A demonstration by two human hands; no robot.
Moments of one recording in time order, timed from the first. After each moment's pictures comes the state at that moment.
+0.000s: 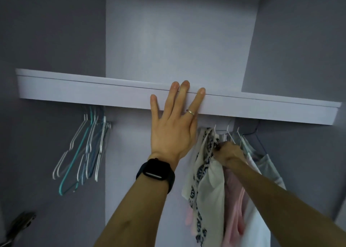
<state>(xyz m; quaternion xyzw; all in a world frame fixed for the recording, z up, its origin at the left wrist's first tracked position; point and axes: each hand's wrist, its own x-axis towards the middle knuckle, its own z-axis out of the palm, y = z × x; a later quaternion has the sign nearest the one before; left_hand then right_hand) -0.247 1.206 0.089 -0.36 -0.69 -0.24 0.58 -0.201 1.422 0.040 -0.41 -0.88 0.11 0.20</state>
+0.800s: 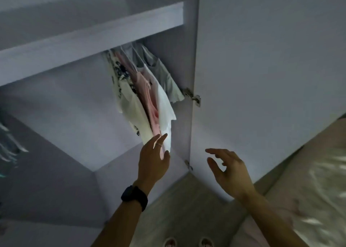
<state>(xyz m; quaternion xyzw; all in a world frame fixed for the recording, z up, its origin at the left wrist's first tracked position) -0.021 1.161 -0.061 -0.51 -0.78 -0.36 -0.08 0.224 1.232 -0.036 -0.43 -0.82 0.28 0.27</state>
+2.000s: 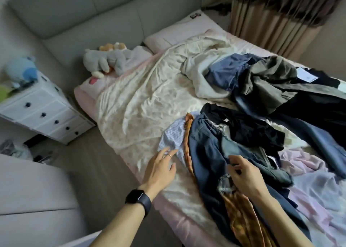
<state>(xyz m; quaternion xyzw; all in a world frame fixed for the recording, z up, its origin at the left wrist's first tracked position) 0.546 1.179 -0.174 -0.94 -0.14 0.08 -0.29 0.624 0.888 -0.165 -0.93 -0.06 0.16 0.34</state>
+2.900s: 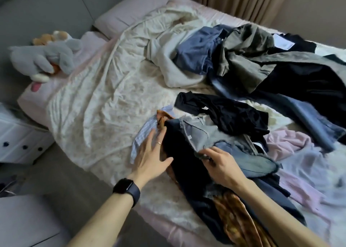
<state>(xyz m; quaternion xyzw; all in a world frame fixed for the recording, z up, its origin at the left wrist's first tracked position) 0.718 1.172 -0.247 -0.95 -0.04 0.18 -0.27 0.735 0.907 -0.249 -0.92 -0.16 0.14 0.34</state>
